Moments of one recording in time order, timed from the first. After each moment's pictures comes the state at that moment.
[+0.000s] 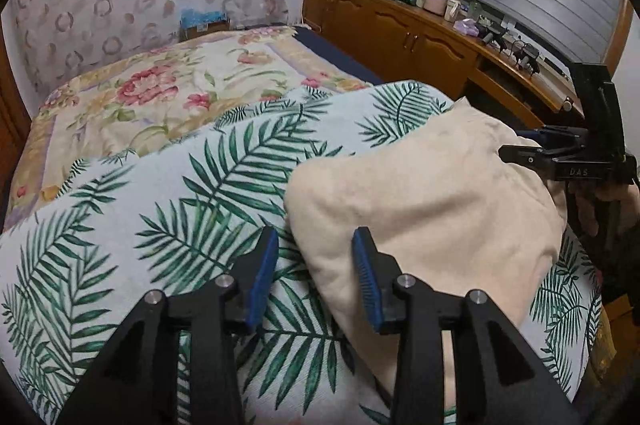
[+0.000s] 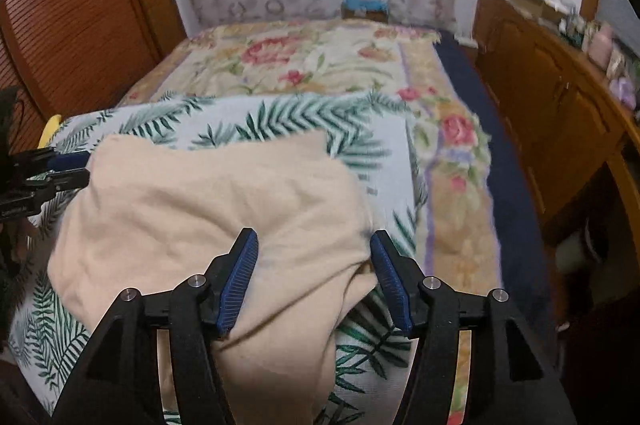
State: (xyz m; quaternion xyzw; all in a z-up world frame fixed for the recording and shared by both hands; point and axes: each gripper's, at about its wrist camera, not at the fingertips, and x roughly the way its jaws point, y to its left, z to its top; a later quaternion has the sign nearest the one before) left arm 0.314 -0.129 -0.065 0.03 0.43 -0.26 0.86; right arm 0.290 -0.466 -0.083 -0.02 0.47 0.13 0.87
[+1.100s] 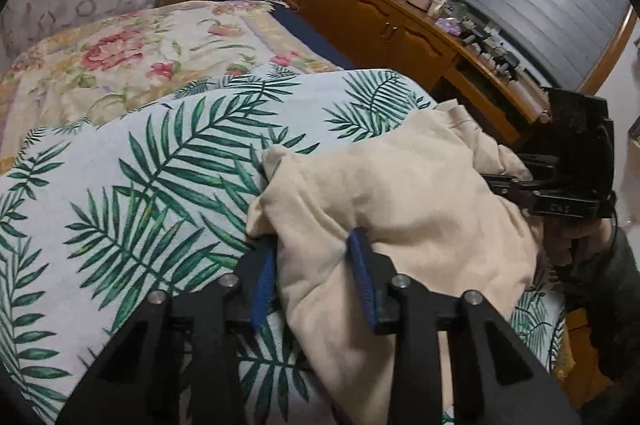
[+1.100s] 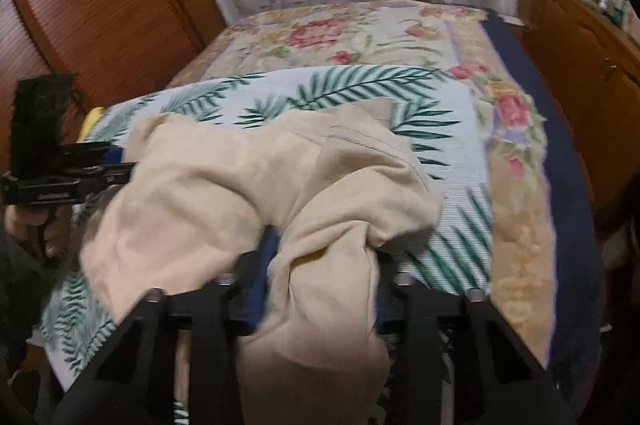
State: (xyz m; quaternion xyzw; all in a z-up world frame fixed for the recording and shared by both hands) left arm 0.334 -0.143 -0.079 -0.03 0.47 -0.32 0.82; right arm 0.286 -0.450 -0.095 0.02 0.48 0.23 0.85
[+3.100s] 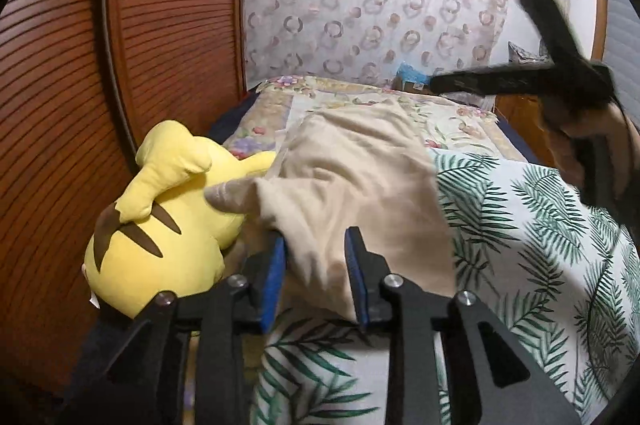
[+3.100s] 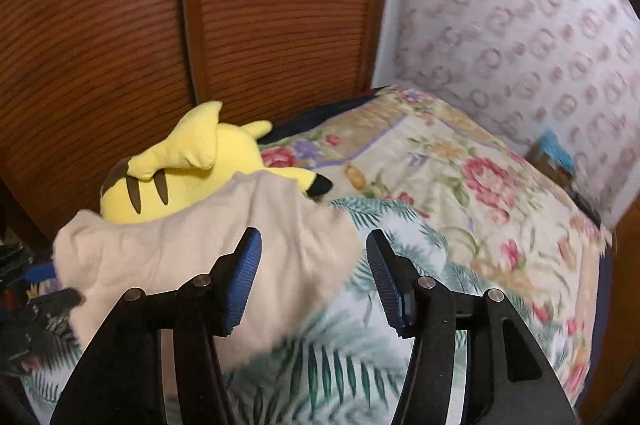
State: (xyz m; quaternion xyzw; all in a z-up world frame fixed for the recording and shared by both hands) left arm 0.156 0.176 -0.044 -0.06 0.32 0.07 0.94; right arm 0.351 0.000 -0.022 -0.18 0.33 0.39 0.84
